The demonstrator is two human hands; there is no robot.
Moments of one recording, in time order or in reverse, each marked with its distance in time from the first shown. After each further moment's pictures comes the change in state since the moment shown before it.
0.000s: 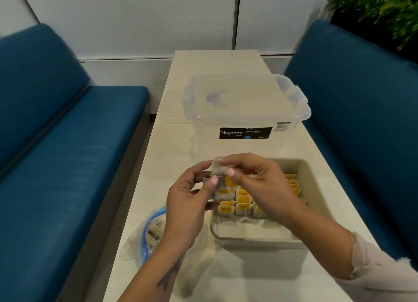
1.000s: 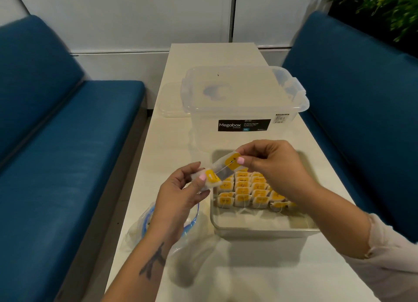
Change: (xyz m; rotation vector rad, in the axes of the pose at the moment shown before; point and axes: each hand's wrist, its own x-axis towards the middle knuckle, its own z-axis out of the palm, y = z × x) left_hand 0.009 -0.016 -0.025 -0.077 -0.020 -0.173; right_hand 0.008 -0.010 -0.017 -0.047 0.060 0.151
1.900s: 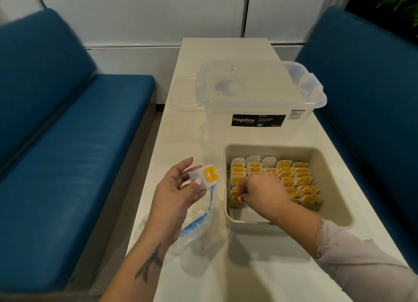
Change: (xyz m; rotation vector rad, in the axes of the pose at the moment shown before) left_hand -0.008 -0.003 -0.034 0.054 0.060 0.022; right_hand 0.006 0.073 0.052 -1.061 -0.245 -0.010
